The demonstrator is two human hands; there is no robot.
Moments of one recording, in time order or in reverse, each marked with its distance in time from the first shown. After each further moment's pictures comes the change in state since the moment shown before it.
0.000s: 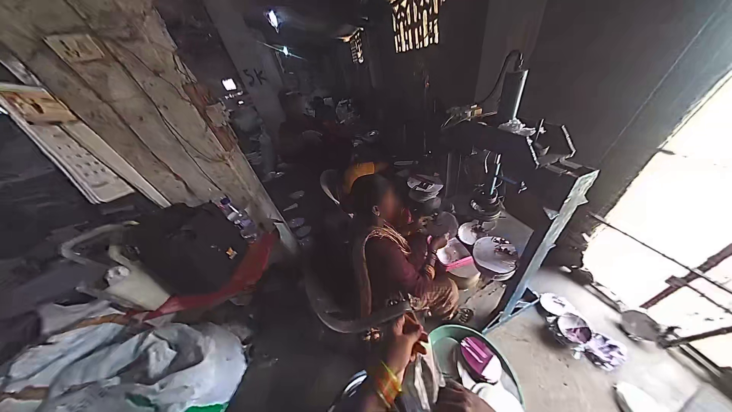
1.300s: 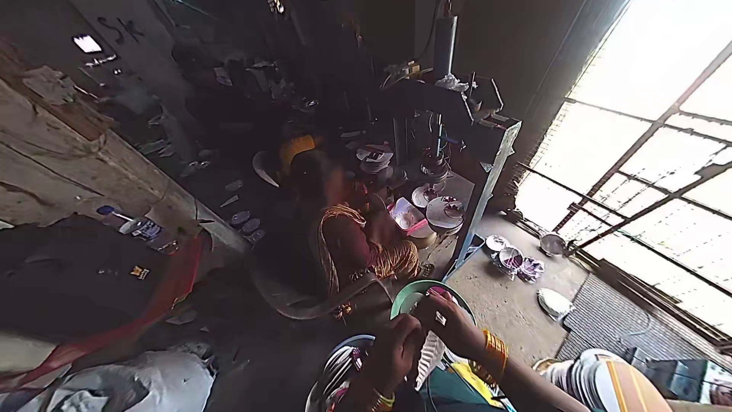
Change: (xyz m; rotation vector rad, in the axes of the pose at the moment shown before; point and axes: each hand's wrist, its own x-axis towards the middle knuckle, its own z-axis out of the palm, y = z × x) left_hand -0.032 -0.022 0.041 0.630 -0.163 1.133; right_hand -0.014 0.011 -0.059 0.294 0.419 0.682
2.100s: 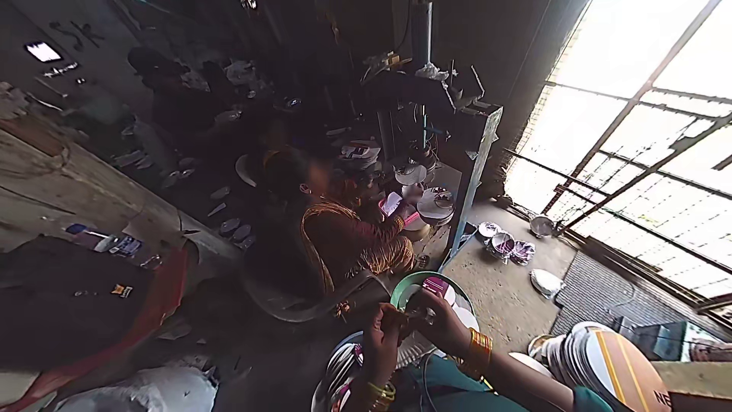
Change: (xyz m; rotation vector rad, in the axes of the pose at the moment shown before) left_hand -0.019 -0.008 0.021 -0.446 0.247 -0.529; right_hand -0.013 0.016 0.027 0.090 0.124 0.058
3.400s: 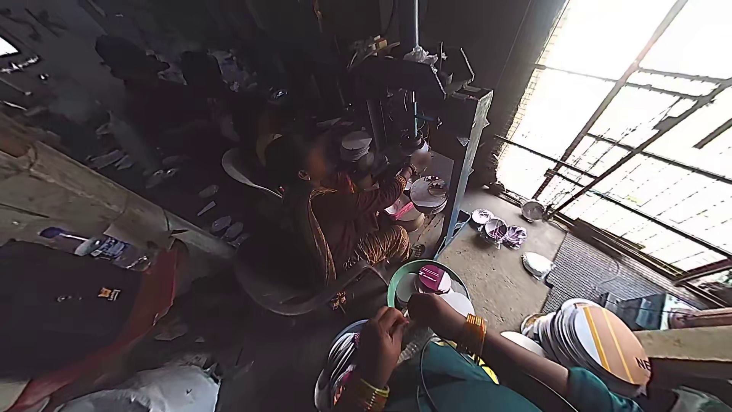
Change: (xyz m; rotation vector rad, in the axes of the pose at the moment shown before) left_hand -0.016 0.008 -0.014 0.609 -0.229 0.219; right_hand -0.010 0.006 -0.002 0.062 -0.336 0.443
